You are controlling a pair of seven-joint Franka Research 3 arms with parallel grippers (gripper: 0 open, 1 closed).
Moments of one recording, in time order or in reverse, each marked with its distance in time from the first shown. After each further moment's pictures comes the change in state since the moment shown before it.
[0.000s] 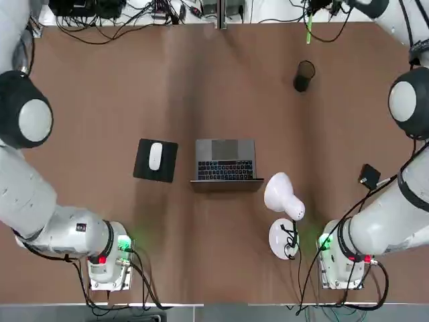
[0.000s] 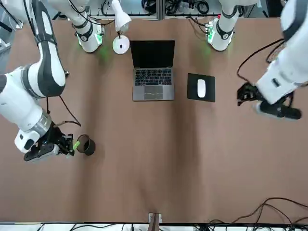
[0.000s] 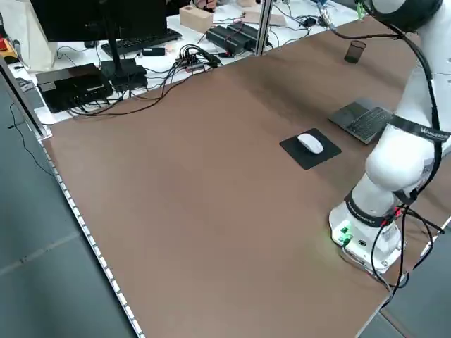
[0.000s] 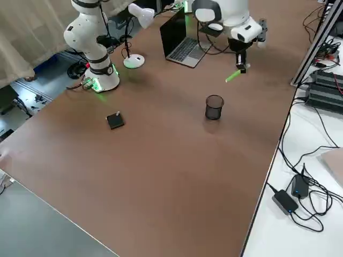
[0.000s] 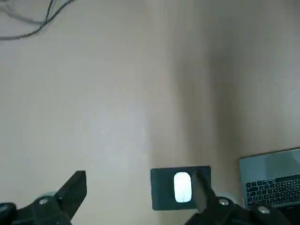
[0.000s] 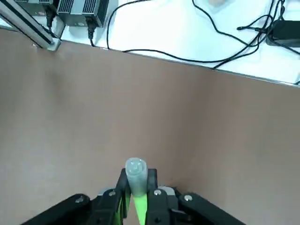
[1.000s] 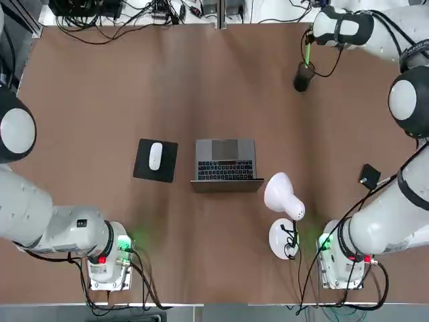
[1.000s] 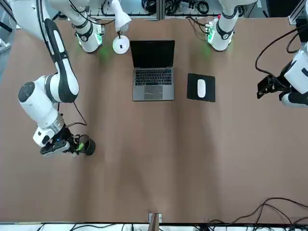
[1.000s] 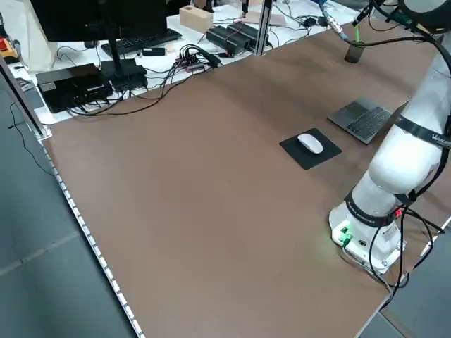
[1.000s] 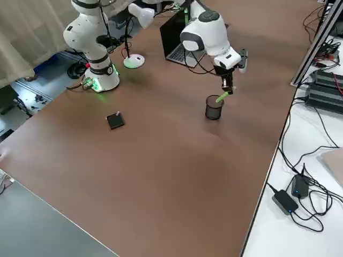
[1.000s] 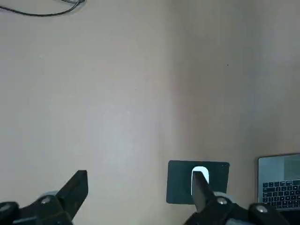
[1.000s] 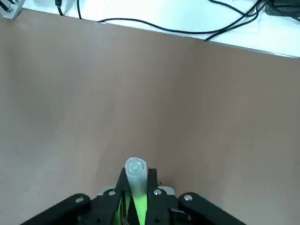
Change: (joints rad) left arm 0.062 -0.114 0.041 -0.150 -0.004 0.054 0.043; right arm -0.016 0.026 0.018 -0.251 0.007 0.303 -0.038
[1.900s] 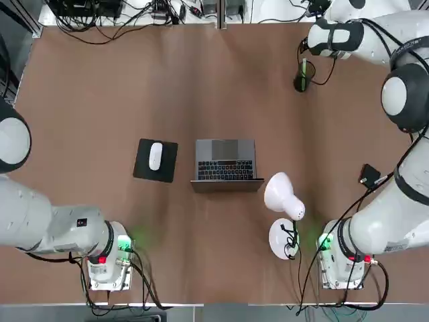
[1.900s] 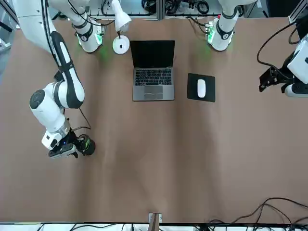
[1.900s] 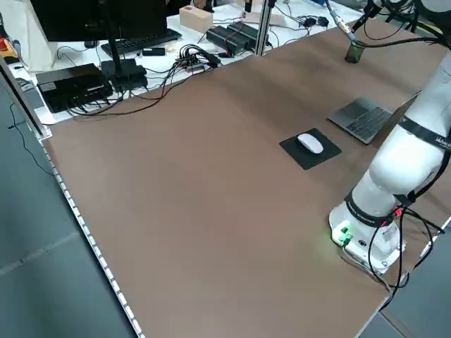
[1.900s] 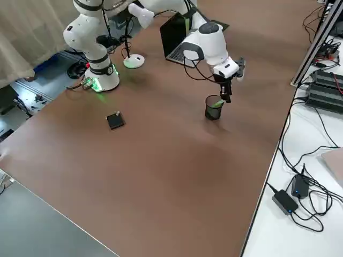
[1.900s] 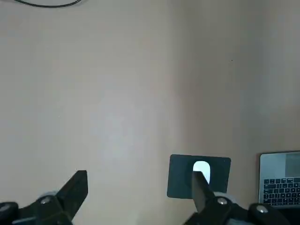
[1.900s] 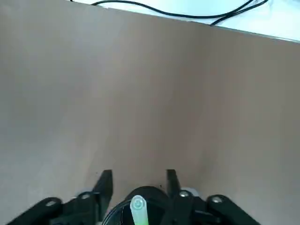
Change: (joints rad) left arm 0.013 -0.061 0.000 -0.067 0.000 0.000 -0.012; right arm 0.000 0.062 0.007 0.000 0.000 0.059 -0.003
